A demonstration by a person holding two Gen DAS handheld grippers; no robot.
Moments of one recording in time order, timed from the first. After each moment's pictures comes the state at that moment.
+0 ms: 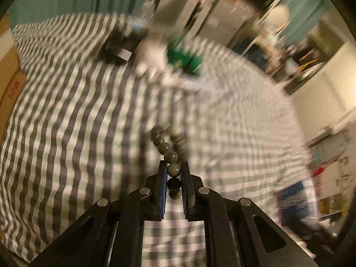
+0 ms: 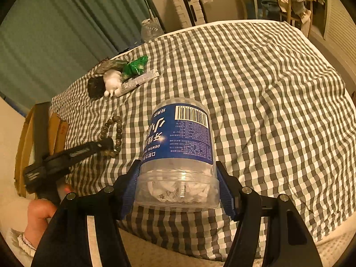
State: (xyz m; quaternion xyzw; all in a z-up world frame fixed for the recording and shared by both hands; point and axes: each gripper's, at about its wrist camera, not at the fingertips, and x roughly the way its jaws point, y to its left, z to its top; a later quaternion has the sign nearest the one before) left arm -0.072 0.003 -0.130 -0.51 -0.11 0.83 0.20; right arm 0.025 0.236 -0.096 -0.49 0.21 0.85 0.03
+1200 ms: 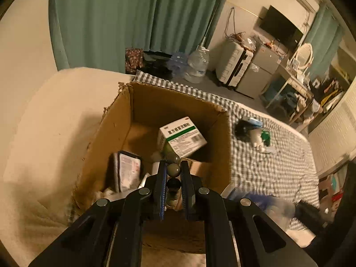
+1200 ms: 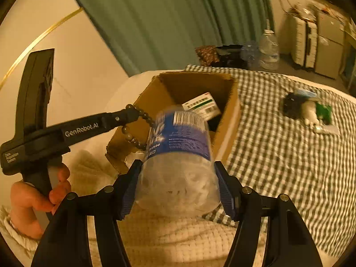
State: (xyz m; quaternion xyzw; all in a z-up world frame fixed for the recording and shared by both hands) left arm -0.048 -0.325 0.032 -0.45 -0.08 0.89 0.06; right arm -0.014 -0.126 0.019 -0.45 0.10 0.85 -0.24
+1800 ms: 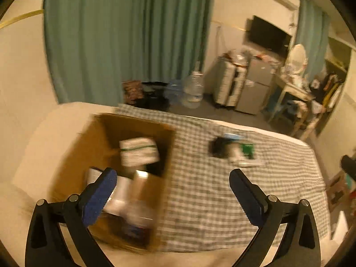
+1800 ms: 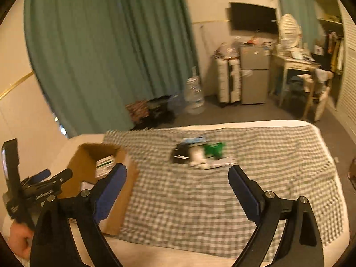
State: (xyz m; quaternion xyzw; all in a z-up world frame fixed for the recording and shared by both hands) left arm 0.002 -0.177 0.066 -0.36 -0.04 0.93 0.04; right arm 0.059 0.095 0.098 -0.30 0.10 0.95 0.01
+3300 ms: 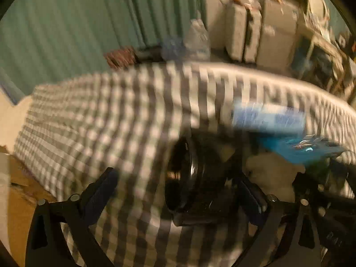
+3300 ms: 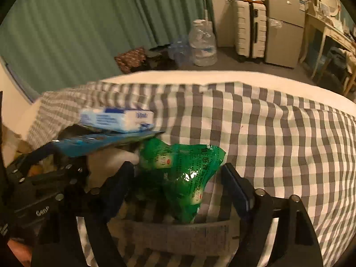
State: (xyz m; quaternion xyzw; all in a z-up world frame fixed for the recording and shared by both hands) left arm -0.276 -0.012 -0.178 -0.48 0.04 0.87 -0.01; right arm -0.249 0.165 -0.168 -0.46 0.05 0.88 -0.08
